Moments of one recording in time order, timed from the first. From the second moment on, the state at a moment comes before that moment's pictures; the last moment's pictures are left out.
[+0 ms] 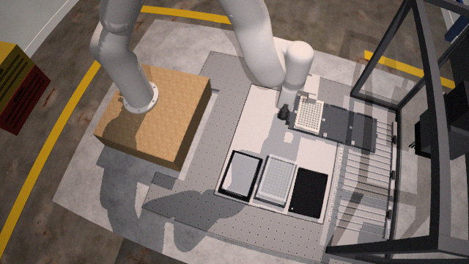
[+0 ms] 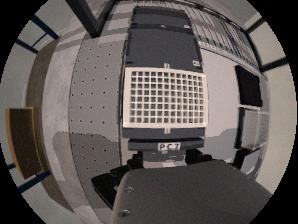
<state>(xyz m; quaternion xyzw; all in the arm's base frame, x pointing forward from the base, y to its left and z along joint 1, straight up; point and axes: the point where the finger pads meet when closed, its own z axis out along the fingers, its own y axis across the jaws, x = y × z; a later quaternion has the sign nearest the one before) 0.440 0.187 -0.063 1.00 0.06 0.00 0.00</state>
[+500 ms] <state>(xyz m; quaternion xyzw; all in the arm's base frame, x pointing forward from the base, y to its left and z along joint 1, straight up) 0.452 0.188 -0.063 1.00 0.06 0.00 0.00</state>
